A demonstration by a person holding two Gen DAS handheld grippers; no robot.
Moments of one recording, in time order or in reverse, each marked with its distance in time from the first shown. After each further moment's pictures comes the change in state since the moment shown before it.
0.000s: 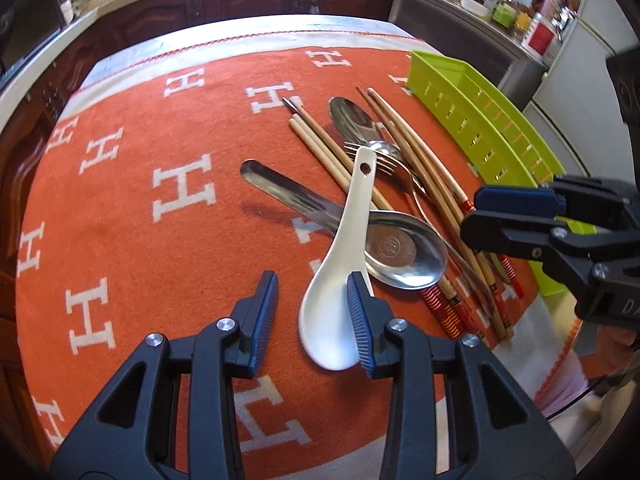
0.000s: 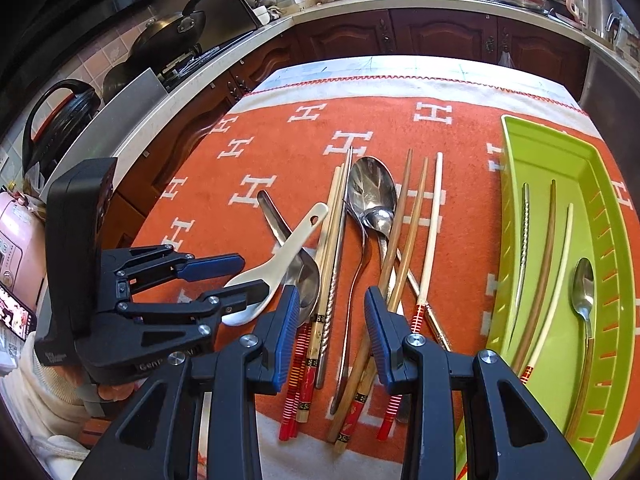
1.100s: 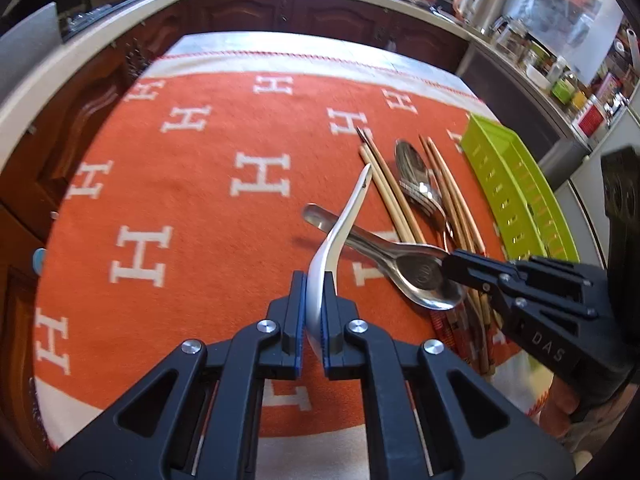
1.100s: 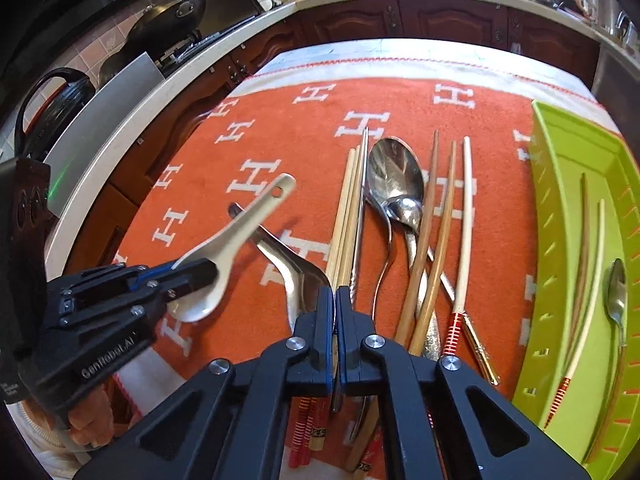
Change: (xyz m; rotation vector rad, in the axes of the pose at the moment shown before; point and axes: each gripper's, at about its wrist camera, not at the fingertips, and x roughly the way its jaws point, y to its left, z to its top) left arm -0.046 0.027 -0.017 -0.301 -0.098 0.111; right arm 0.037 0.016 0.001 -0.006 0.017 -0.012
